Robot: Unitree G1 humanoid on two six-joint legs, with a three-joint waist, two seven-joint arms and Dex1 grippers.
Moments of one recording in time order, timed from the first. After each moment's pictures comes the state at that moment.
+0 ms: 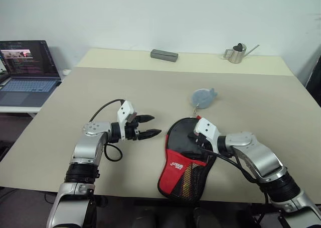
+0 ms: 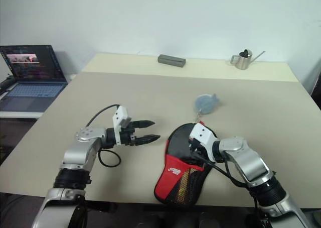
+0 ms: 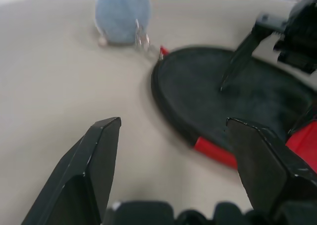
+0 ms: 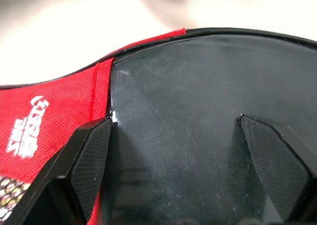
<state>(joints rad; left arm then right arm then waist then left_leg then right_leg) -0.53 0.47 0.04 0.17 -0.22 0.36 -1.19 -0.45 -0.55 0.31 -0.26 0.19 0.80 0.87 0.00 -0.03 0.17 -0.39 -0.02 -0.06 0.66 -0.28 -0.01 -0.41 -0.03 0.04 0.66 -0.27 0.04</state>
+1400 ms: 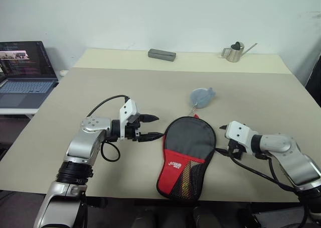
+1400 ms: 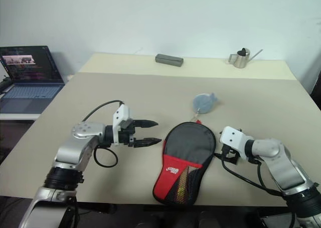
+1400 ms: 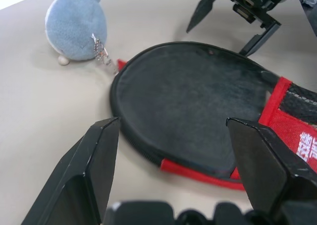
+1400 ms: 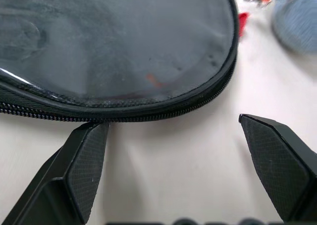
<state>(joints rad) -0.53 0.56 -0.06 0.12 -0.28 0.33 -1.23 -0.31 -0.78 0.18 -0.21 0.02 0.39 0.85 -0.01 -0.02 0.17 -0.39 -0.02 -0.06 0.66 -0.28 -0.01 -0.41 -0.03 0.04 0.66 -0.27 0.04</state>
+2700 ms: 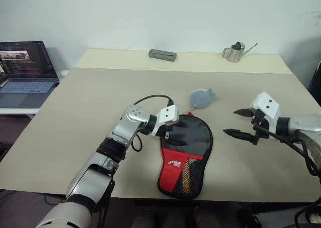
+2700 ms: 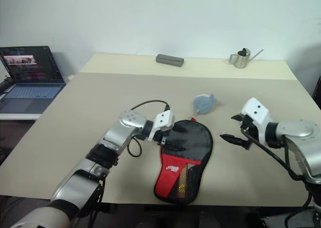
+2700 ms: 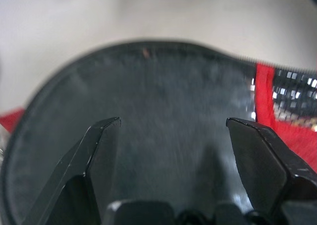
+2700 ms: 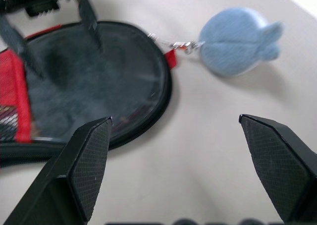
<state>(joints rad) -0.84 0.37 -0.38 0.53 -0.03 0.09 -1.31 -0.43 -0.90 -0.09 -0.33 0.38 0.82 0.91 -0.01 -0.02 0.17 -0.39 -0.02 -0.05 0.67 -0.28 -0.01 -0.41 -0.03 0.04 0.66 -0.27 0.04</state>
